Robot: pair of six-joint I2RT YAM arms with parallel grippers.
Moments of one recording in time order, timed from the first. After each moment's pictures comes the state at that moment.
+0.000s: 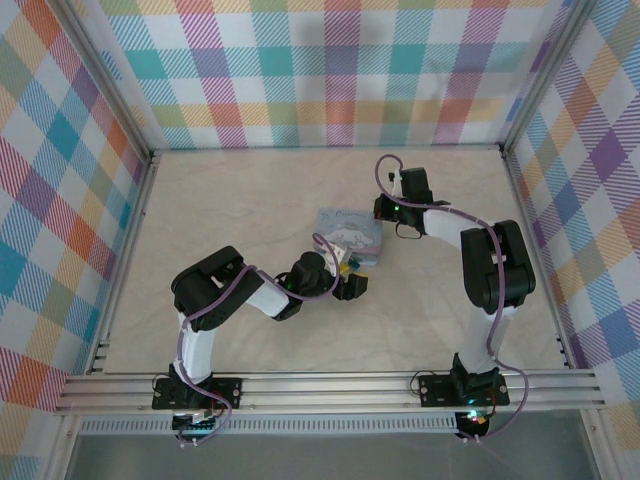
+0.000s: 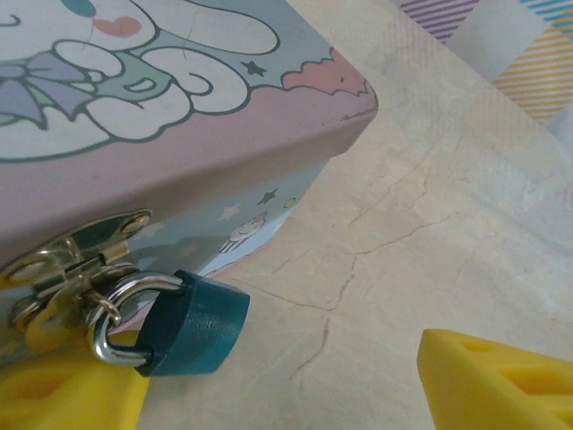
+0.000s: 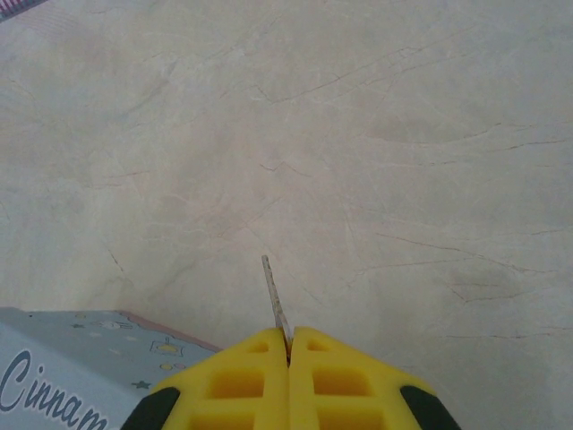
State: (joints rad) left arm -0.82 1.98 0.72 0.89 0.20 -0.38; right arm 0.28 1.89 1.18 -0.06 -0.26 0.39
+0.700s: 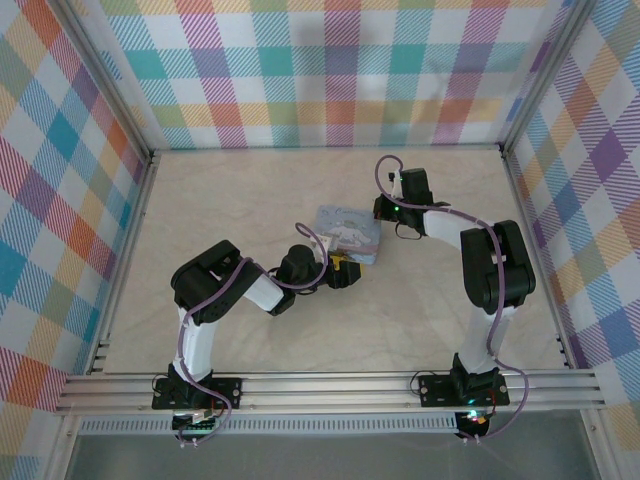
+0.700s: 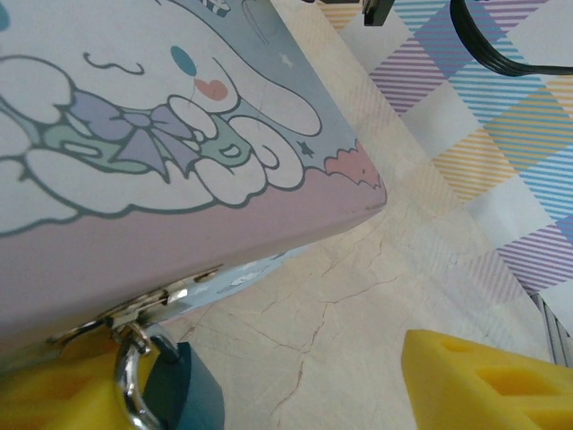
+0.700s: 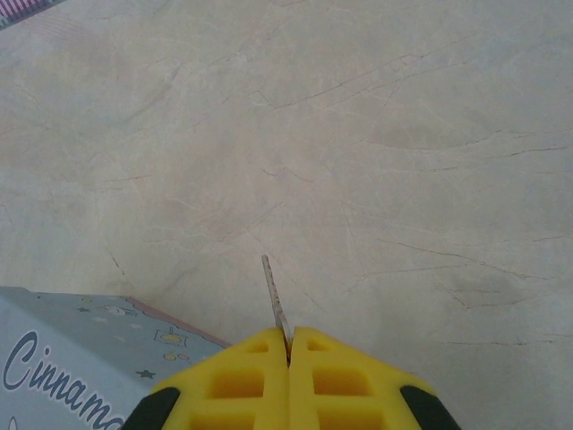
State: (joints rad) left arm -0.74 2.02 0.72 1.01 0.34 -0.64; right arm 0.28 1.89 1.17 -0.03 -0.26 0.39
